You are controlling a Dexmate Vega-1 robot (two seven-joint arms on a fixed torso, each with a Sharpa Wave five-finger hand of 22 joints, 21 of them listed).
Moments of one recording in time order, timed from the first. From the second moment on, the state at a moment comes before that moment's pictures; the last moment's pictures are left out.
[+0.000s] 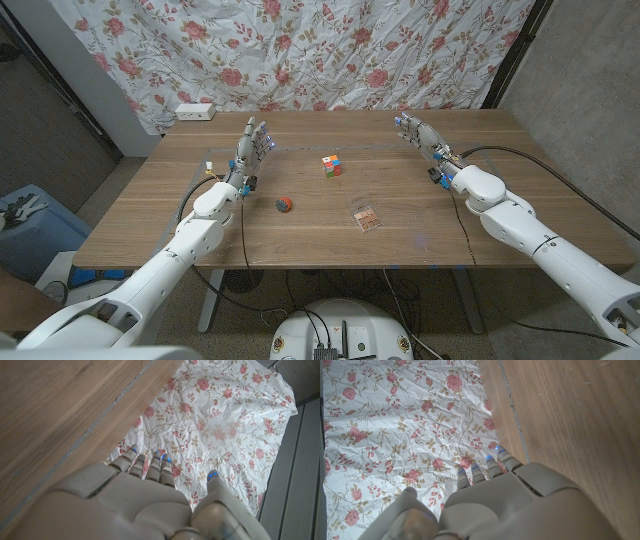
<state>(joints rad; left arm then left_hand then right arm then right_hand) 0.84 0.51 0.37 -1.30 -0.65 -0.29 -0.03 0.00 0.01 0.12 0.10 0.37 0.01 -0.21 0.19 0.19 -0.02 -0.15 0.20 0.19 0.03 -0.03 0.18 0.18 0.08 0.04 0.20 0.18 -0.85 -0.72 -0.43 -1.53 0.41 0.23 0.06 0.13 0.12 0.33 -0.06 0.18 0.18 -0.03 0.18 0.17 0.17 0.00 0.19 0.19 -0.05 0.00 0.21 0.29 0.11 -0.01 0.17 0.17</state>
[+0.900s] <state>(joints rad) 0.84 0.51 0.37 -1.30 -0.65 -0.29 -0.03 0.00 0.01 0.12 0.10 0.37 0.01 -0.21 0.19 0.19 -0.02 -0.15 0.20 0.19 0.03 -0.03 0.18 0.18 0.08 0.04 0.20 0.18 -0.88 -0.90 -0.45 -1.73 0.19 0.12 0.07 0.11 0.11 0.33 -0.06 0.18 0.18 -0.04 0.19 0.17 0.20 -0.01 0.20 0.19 -0.10 0.03 0.20 0.29 0.04 -0.01 0.17 0.17</state>
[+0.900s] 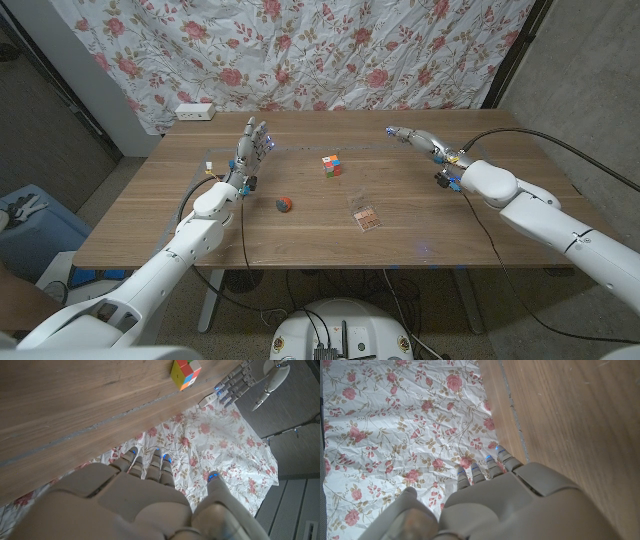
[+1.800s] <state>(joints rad) 0.84 0.51 0.37 -1.30 -0.65 -0.29 -0.03 0.00 0.01 0.12 0.10 0.37 0.01 -0.21 0.19 0.19 -0.02 -0.15 0.20 0.19 0.03 -0.03 0.18 0.18 0.08 0.04 0.20 0.18 -0.80 -1.00 -0.52 -1.88 0.02 -0.04 0.24 0.08 0.10 0.32 -0.05 0.18 0.19 -0.05 0.19 0.18 0.25 -0.01 0.21 0.19 -0.09 0.05 0.22 0.29 -0.02 0.04 0.17 0.17</state>
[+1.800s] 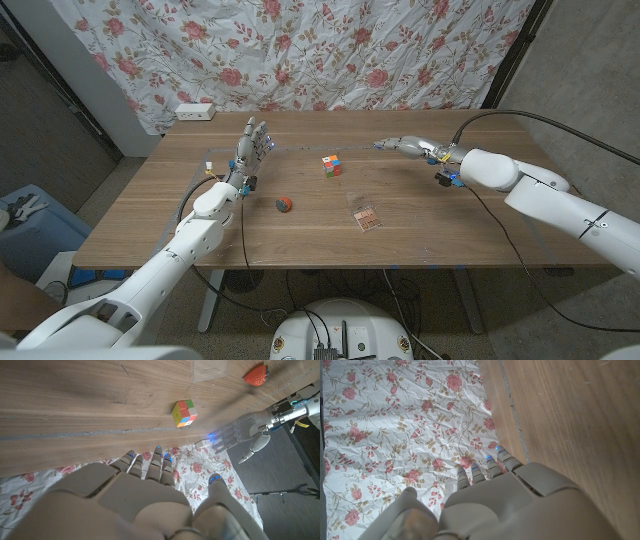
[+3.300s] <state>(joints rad) 0.84 0.51 0.37 -1.30 -0.65 -0.29 -0.03 0.00 0.01 0.12 0.10 0.37 0.01 -0.21 0.19 0.19 -0.02 -0.15 0.20 0.19 0.03 -0.03 0.18 0.18 0.08 0.04 0.20 0.18 -0.59 -0.94 -0.70 -1.90 -0.24 -0.11 0.58 0.02 0.08 0.29 -0.01 0.19 0.28 -0.05 0.21 0.18 0.33 -0.02 0.22 0.20 -0.04 0.05 0.25 0.28 -0.05 0.06 0.18 0.17</state>
